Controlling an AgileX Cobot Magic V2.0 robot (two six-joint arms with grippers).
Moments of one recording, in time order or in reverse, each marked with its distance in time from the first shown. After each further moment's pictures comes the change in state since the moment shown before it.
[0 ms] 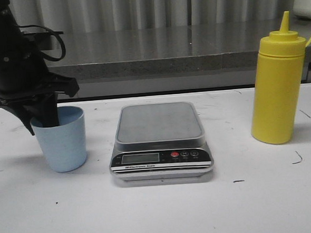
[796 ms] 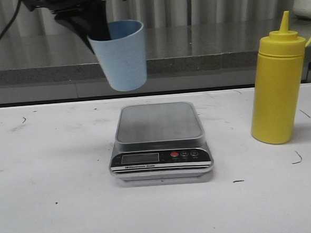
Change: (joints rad) left arm -0.200 -0.049 -0.334 -0.021 0.137 0.000; right arm 0.000 0.000 0.000 0.000 0.002 0.000
